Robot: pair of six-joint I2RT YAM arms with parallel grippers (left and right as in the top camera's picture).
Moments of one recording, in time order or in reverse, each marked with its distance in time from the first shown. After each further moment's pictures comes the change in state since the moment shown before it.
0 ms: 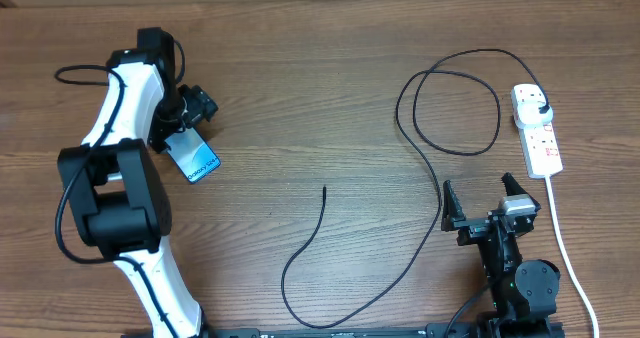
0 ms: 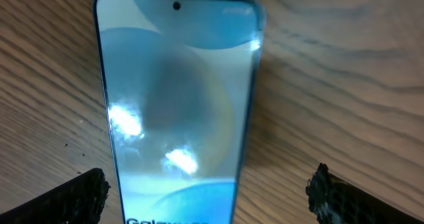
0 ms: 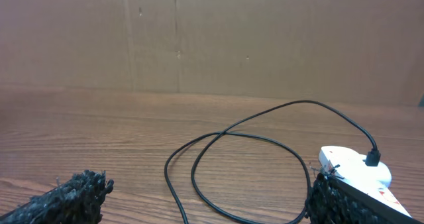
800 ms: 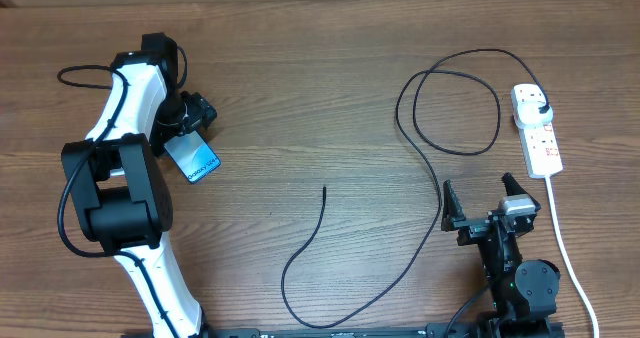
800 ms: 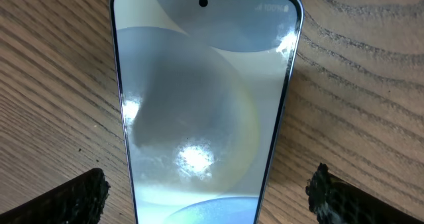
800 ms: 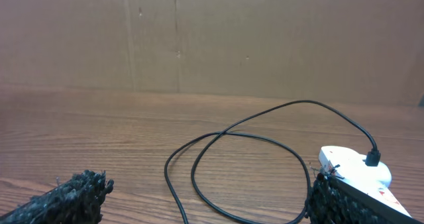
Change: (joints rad) left arm 0.000 0.021 0.000 -0.012 -0.042 0.000; right arm 0.000 0.000 0.000 0.000 0.000 0.000
